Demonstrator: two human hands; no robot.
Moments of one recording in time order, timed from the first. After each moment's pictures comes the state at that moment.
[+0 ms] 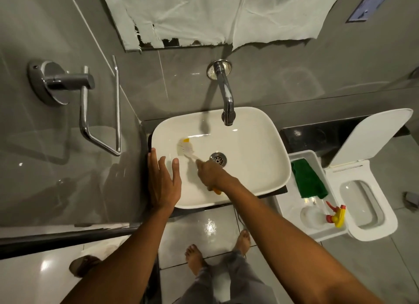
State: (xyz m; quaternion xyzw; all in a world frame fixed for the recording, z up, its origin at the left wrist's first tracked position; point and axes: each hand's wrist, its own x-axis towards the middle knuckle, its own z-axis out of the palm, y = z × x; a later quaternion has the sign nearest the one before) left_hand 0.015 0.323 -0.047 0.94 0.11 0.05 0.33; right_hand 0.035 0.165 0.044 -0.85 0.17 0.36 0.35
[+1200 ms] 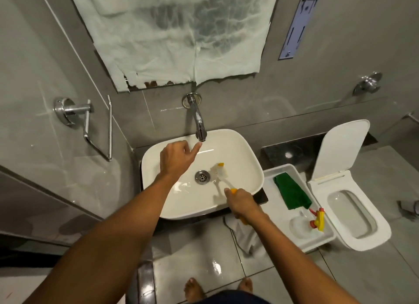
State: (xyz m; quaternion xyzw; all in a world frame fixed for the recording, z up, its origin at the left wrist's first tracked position) left_hand 0.068 0.237 0.097 0.95 -0.05 0.05 0.30; right_hand -0.083 0.059 0.083 -0.85 0.29 0.21 0.39
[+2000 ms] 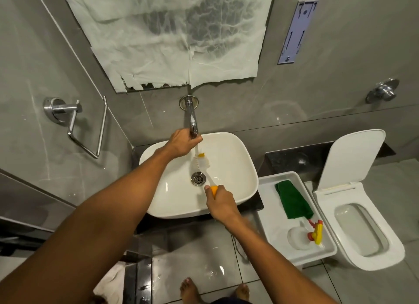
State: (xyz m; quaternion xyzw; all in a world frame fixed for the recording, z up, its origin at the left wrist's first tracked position) left_hand 0.107 0.195 0.141 0.94 -0.10 -0.12 0.31; right_hand -0.080 0.066 0.089 -0.87 0.21 0.15 0.42
